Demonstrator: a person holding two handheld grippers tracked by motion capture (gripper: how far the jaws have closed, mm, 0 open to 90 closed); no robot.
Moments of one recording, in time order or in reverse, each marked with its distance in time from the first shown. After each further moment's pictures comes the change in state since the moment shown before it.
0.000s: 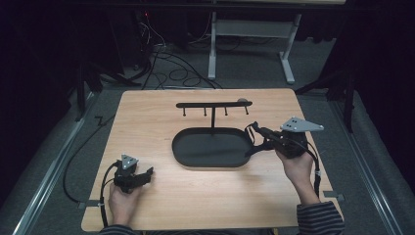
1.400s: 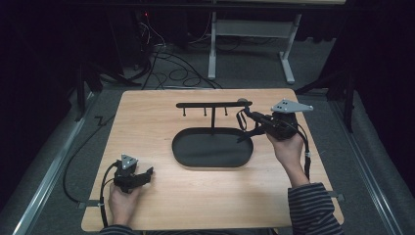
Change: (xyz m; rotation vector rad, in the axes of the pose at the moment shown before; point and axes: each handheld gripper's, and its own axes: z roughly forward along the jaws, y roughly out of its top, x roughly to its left) left arm 0.001 0.000 0.000 0.002 -0.004 -0.002; right arm -0.008 0.040 0.028 -0.027 0.012 0.011
